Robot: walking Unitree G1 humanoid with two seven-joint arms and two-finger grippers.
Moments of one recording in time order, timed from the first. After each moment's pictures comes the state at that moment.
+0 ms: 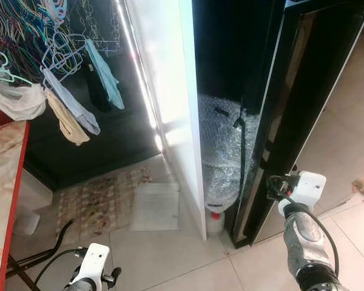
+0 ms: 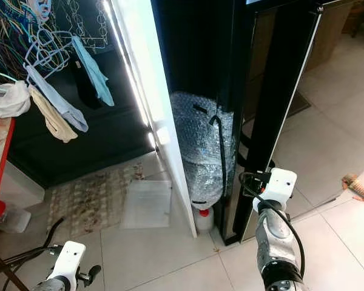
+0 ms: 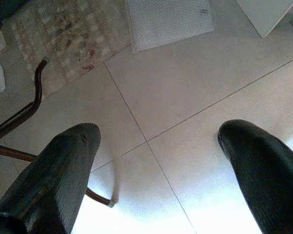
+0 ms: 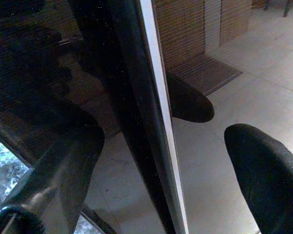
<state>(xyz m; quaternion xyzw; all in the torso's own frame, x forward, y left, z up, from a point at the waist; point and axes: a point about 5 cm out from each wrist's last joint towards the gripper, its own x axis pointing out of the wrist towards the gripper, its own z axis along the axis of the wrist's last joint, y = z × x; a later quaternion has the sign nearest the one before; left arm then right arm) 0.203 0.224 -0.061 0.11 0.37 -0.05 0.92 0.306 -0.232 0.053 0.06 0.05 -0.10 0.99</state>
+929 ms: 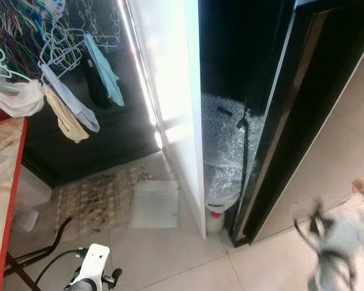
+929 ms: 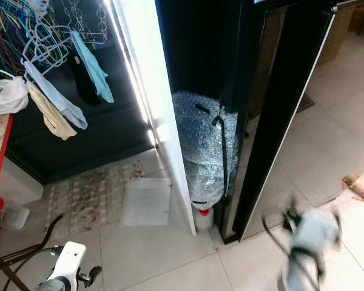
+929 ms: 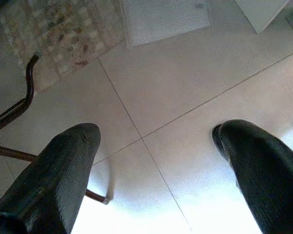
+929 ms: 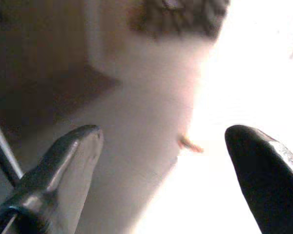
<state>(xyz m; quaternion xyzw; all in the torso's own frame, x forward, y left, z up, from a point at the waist) 0.202 0.223 -0.062 0.11 0.38 -0.05 0.92 0.204 -0.274 0.022 -0.05 0.04 -0.32 0.95</state>
